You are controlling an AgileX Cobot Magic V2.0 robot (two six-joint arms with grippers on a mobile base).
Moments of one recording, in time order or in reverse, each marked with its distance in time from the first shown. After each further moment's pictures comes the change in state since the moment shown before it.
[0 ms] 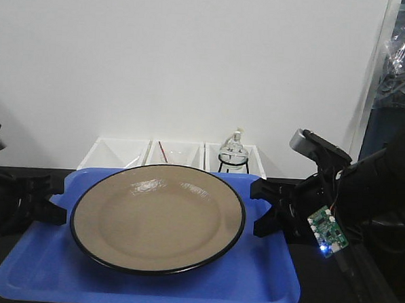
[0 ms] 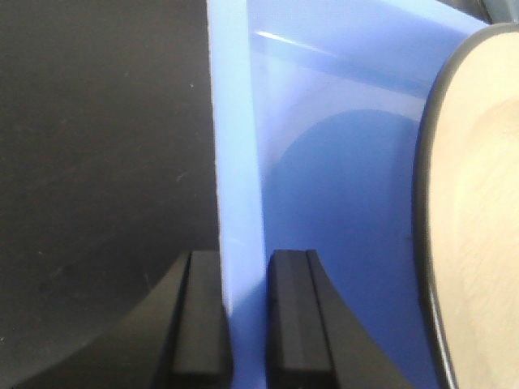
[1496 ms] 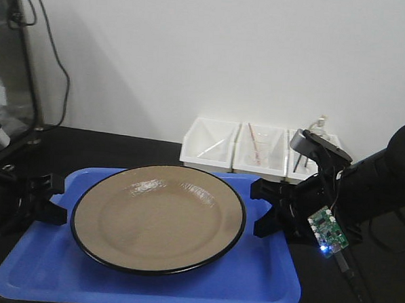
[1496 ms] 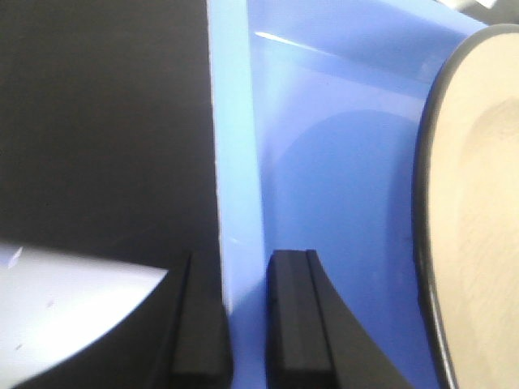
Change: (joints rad) left arm 0.000 0.000 0.000 -0.002 -0.001 0.000; right arm 0.000 0.000 0.000 -0.001 0.001 0.000
